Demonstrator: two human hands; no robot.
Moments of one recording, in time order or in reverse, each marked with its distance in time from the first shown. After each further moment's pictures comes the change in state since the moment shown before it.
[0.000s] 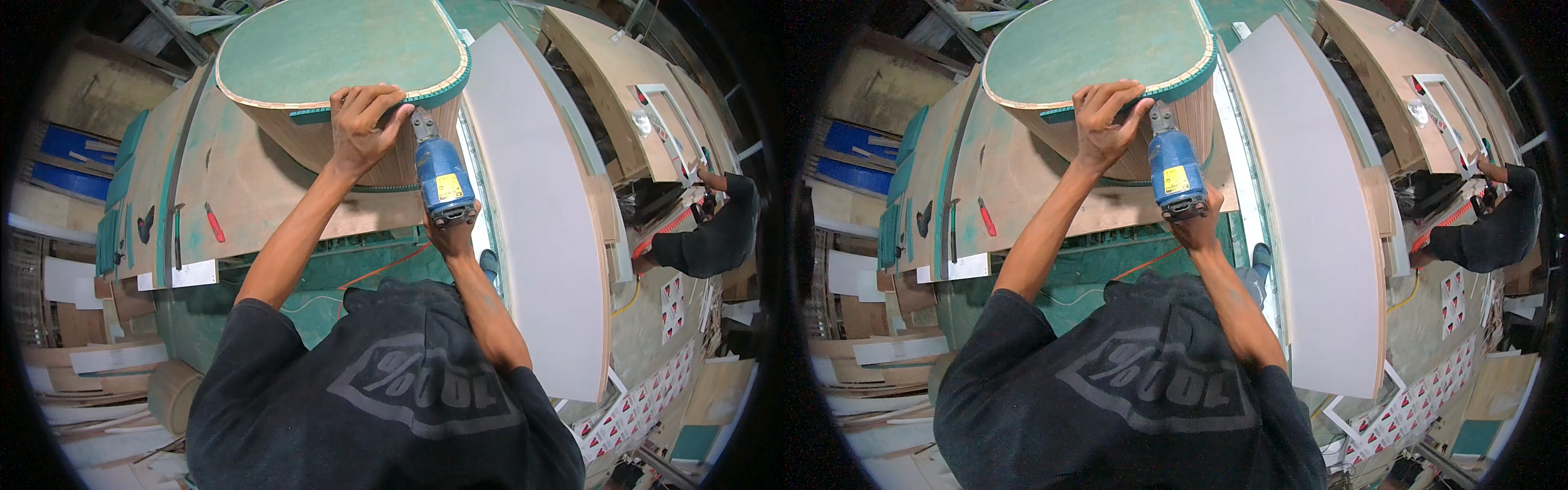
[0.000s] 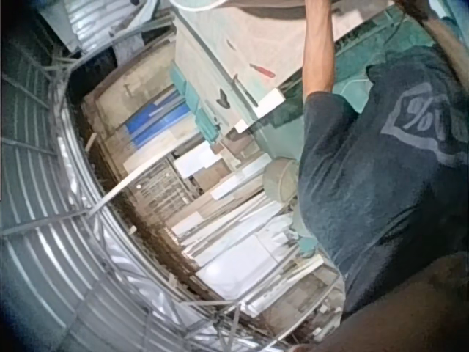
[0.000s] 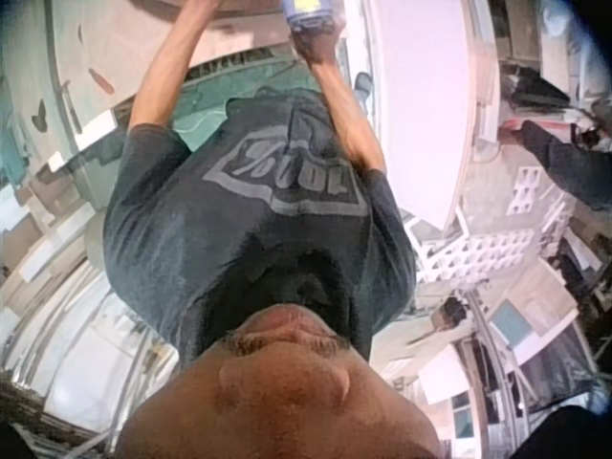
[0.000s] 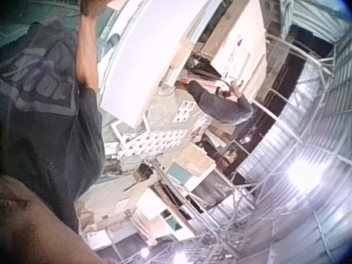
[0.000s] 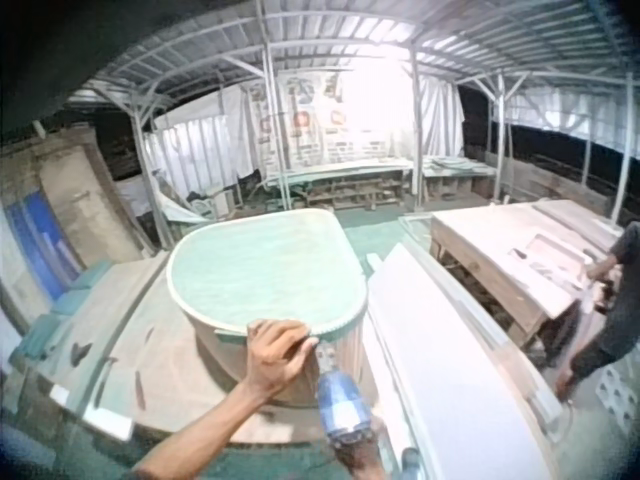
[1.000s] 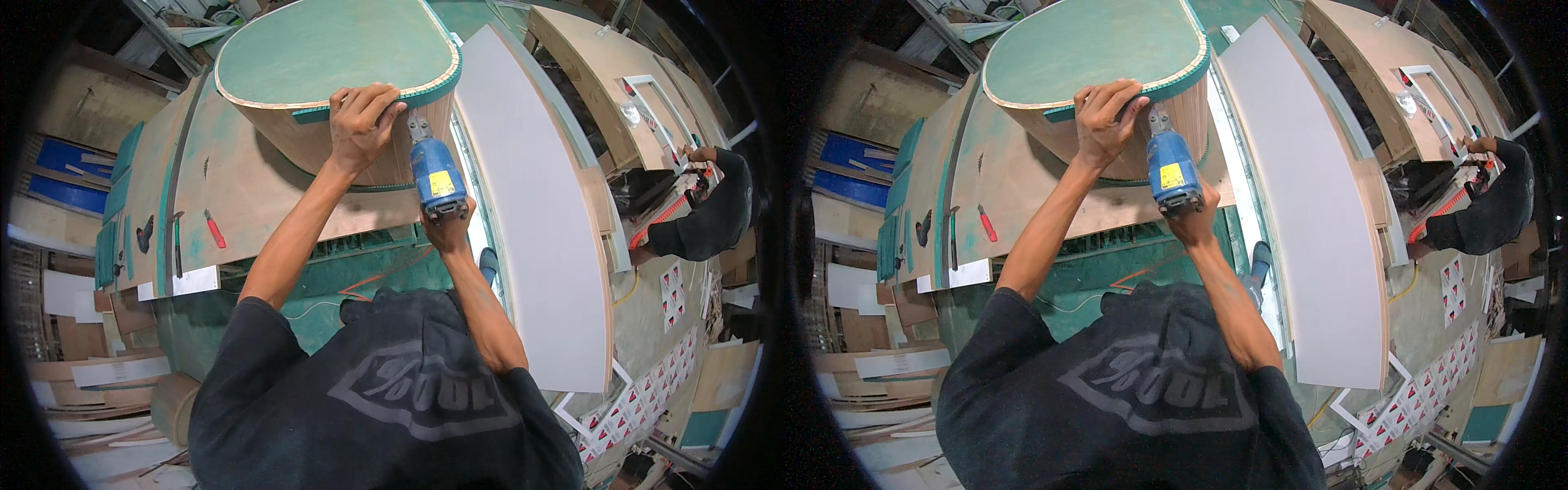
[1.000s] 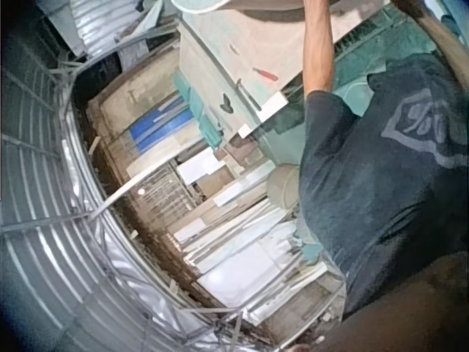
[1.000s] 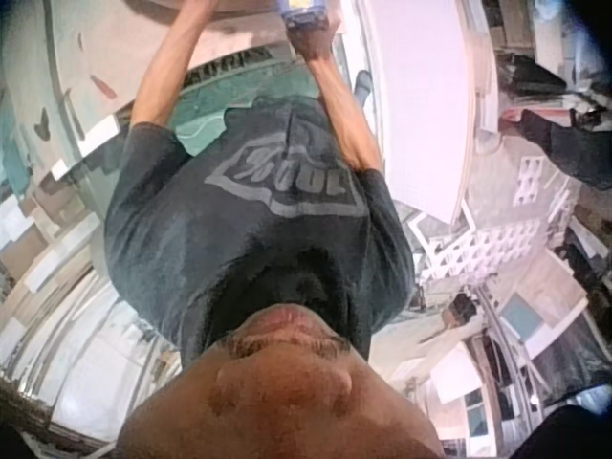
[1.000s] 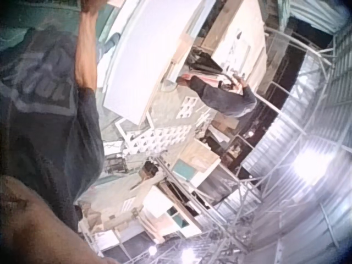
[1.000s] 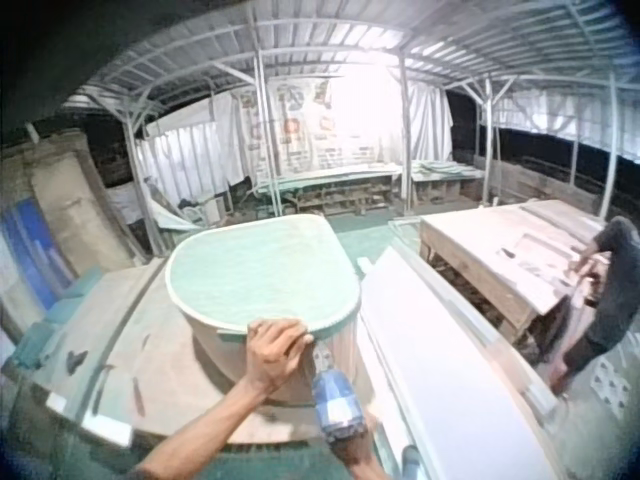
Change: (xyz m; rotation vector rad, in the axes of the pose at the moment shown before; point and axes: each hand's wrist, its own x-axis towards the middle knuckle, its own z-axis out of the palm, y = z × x) left_hand -0.001 -0.002 -0.002 0.028 0.013 0.061; right_hand -0.004 -0.018 -0.001 0.077 0.013 0.081
